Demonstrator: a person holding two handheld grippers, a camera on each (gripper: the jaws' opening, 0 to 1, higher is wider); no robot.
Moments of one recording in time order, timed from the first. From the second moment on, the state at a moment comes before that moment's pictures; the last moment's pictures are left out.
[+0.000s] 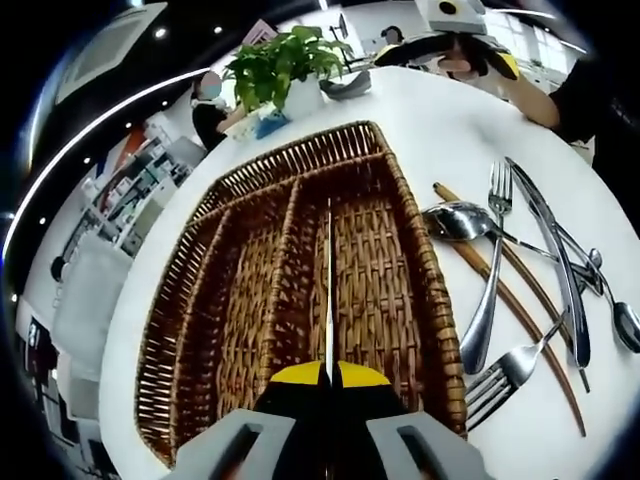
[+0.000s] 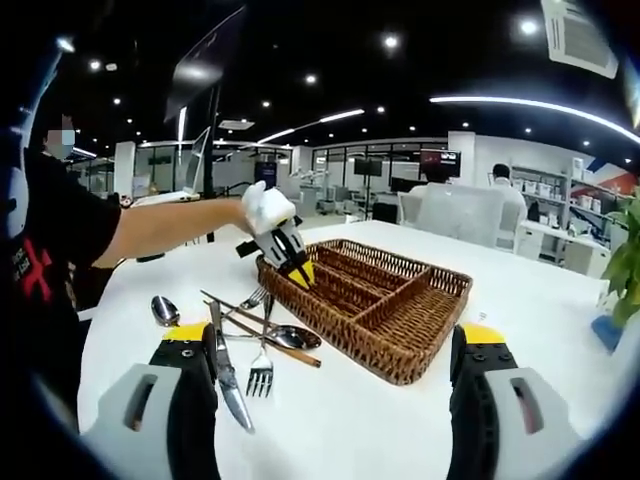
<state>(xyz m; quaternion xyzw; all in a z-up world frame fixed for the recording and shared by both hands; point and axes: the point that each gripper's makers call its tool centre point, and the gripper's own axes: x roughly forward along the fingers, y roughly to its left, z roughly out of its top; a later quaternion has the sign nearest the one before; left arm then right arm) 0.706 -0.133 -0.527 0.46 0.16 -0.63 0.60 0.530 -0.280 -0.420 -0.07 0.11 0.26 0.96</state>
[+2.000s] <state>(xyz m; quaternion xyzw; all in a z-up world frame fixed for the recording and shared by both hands) 0.692 -0.066 -0.427 0.21 0.07 -0.55 0.81 0.536 -0.286 -0.424 -0.06 0.10 0.26 0.96</state>
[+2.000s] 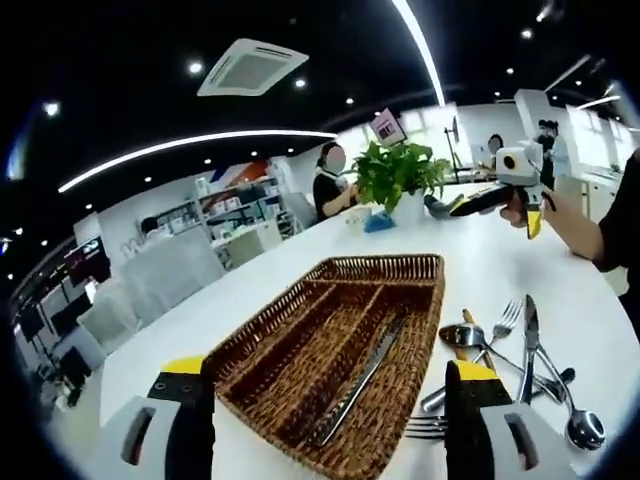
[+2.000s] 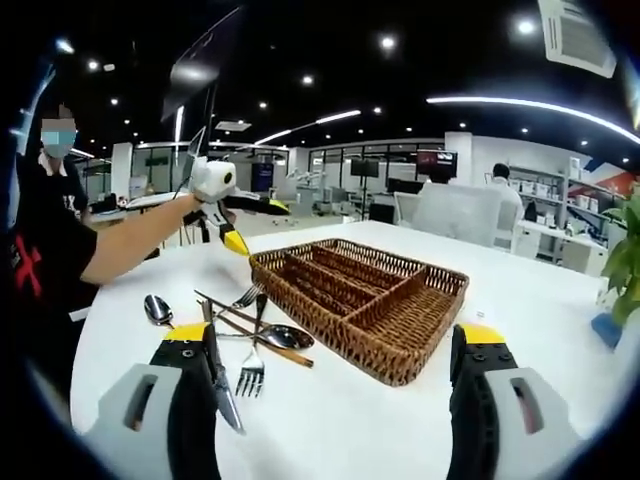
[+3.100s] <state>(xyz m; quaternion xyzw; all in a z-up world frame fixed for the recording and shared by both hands) 0.612 -0.027 -0.437 0.18 0.08 -0.52 0.83 0.541 -0.284 -0.432 -0.07 0.11 0.26 0.96</state>
